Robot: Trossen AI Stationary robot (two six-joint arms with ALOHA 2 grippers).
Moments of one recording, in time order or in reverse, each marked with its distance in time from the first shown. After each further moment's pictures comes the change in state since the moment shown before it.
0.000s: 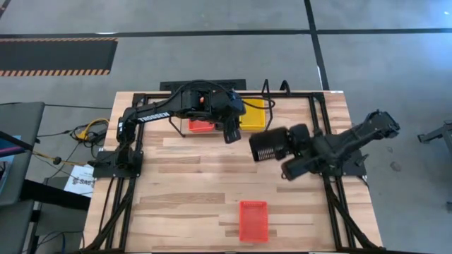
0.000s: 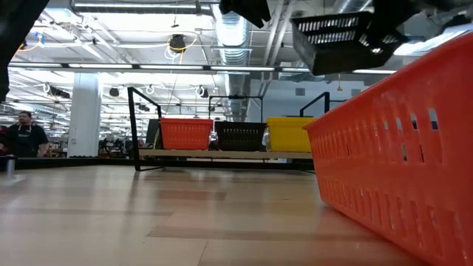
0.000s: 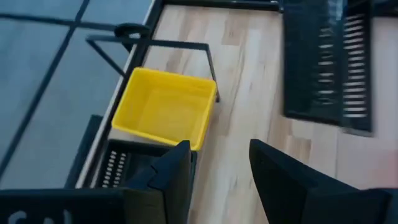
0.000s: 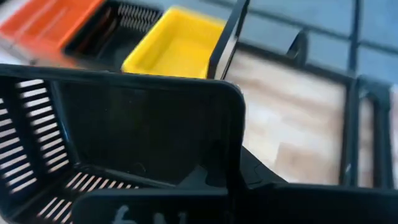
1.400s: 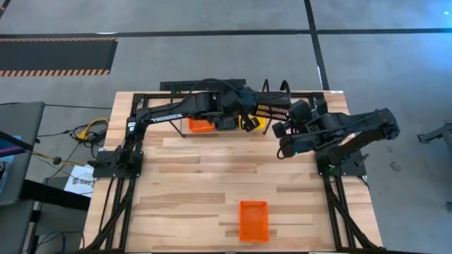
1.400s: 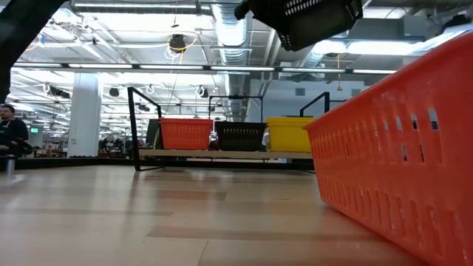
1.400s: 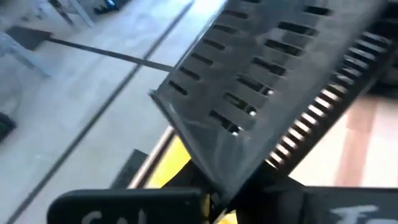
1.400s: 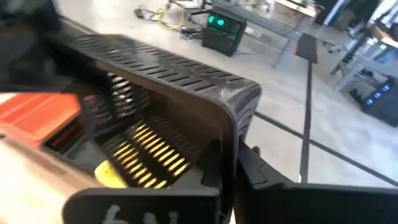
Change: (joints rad) left arm 0.019 0.098 0.000 0.320 -0.239 -0.012; right arm -0.149 0.014 0.276 0.029 0.321 -0.542
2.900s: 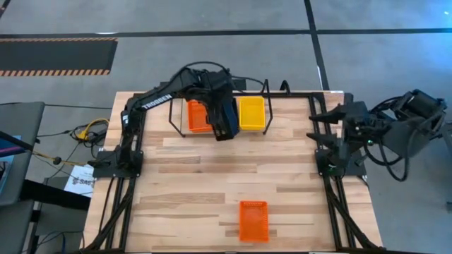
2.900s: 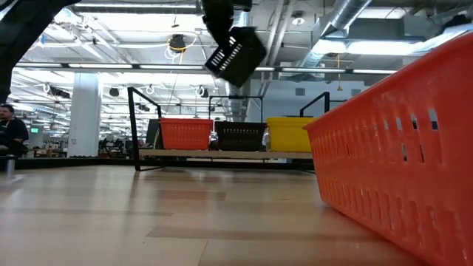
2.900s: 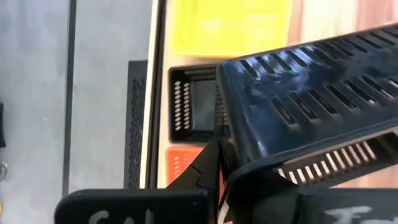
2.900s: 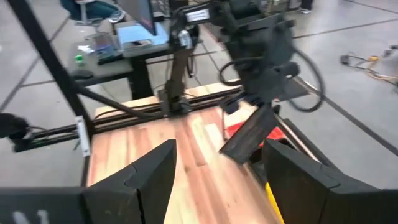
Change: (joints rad) left arm 0.181 -0.052 0.070 -0.607 0.228 0.336; right arm 0.520 -0.004 0.675 0.043 -0.177 -0.459
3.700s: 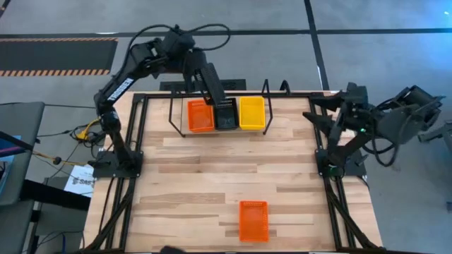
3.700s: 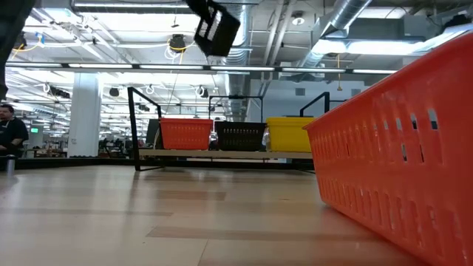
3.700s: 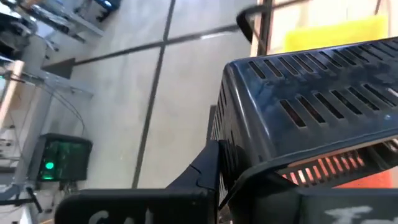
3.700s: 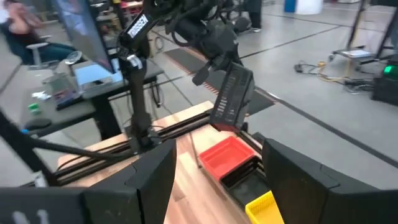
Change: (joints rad) left arm 0.221 -0.236 0.000 0.176 0.027 0.310; right arm -0.107 -0.006 -0.001 0.091 0.112 0.001
